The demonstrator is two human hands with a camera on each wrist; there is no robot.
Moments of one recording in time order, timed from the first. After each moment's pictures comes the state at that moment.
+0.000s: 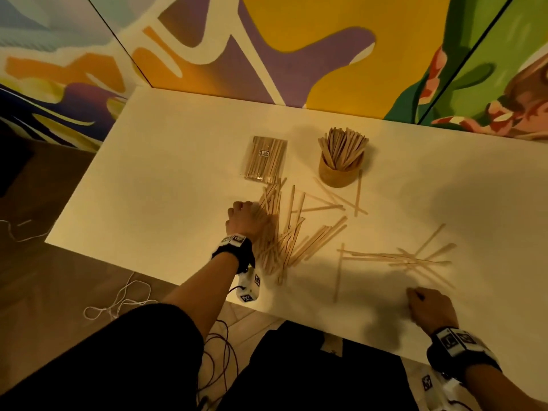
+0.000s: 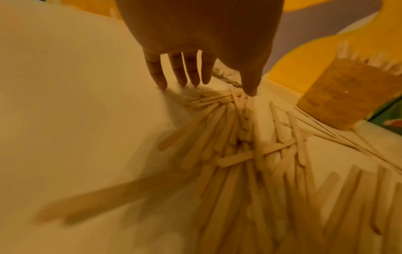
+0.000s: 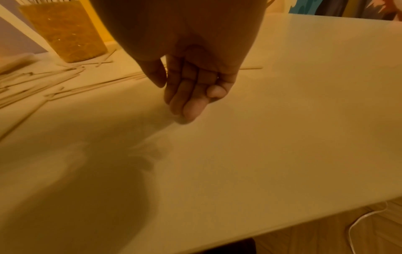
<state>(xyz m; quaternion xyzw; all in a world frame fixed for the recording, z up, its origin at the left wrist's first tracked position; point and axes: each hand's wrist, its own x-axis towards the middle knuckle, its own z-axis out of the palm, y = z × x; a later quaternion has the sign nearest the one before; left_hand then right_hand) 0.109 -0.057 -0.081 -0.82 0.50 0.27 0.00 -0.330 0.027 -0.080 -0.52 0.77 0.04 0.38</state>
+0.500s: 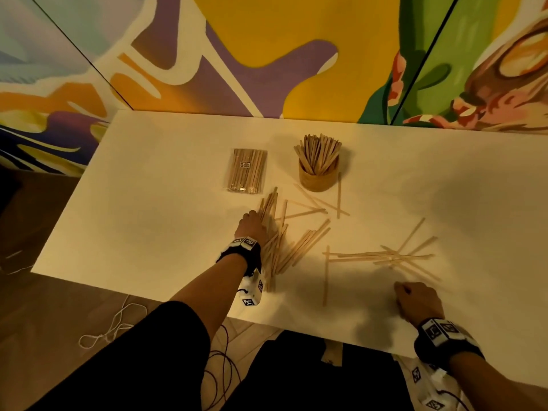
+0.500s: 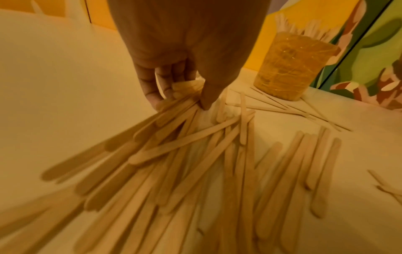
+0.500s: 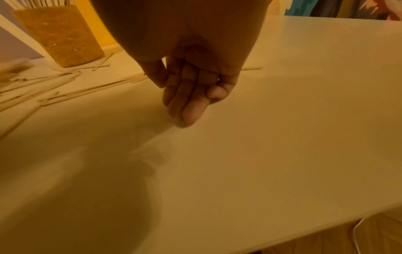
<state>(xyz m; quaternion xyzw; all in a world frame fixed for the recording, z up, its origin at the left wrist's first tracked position) 0.055 -0.080 -0.072 -0.80 0.52 0.31 0.03 -0.327 0.023 -0.076 -0.50 0.78 0.05 0.37</state>
